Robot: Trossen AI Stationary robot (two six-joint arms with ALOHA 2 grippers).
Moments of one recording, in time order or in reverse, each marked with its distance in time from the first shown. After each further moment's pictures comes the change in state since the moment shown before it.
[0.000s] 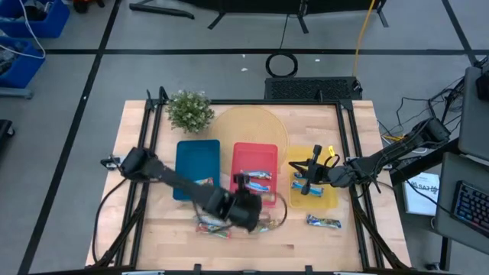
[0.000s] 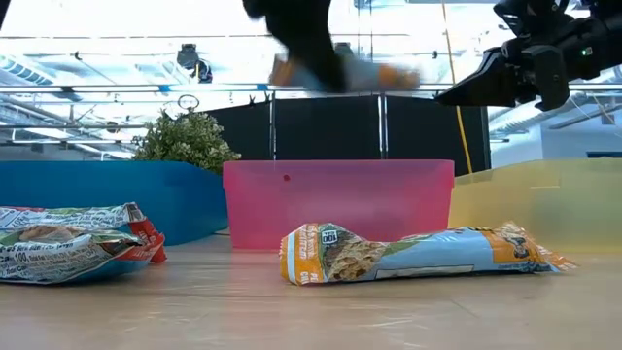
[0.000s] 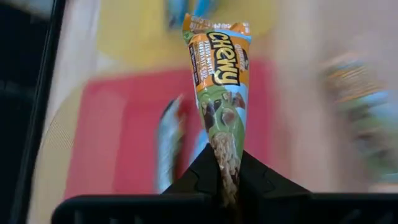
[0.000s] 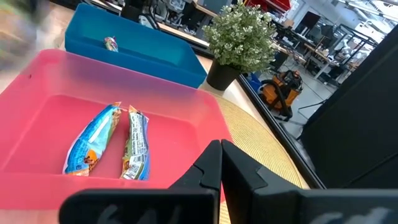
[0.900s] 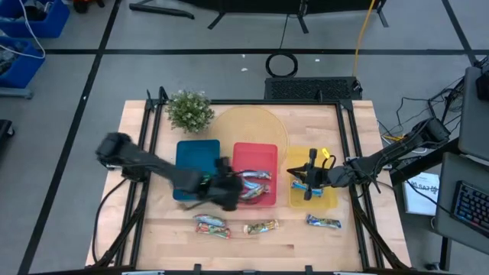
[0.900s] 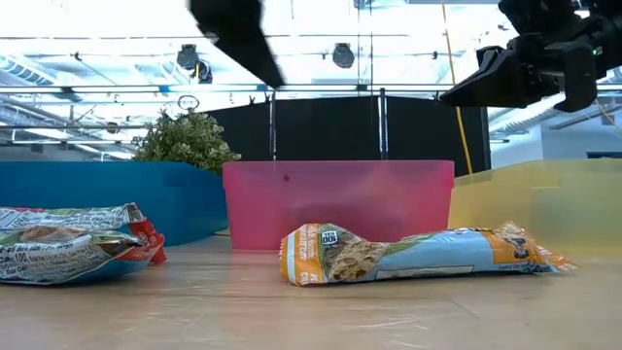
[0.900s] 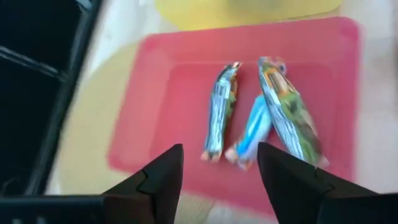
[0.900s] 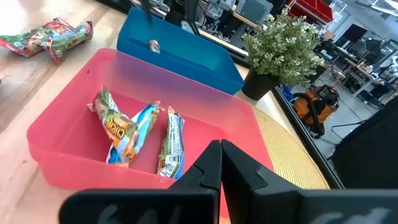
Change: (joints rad) left arm 0.054 -0.296 -0.359 0.120 -0.037 -0.047; right arm 0.000 0.000 0.000 -0.011 -0.157 -0.045
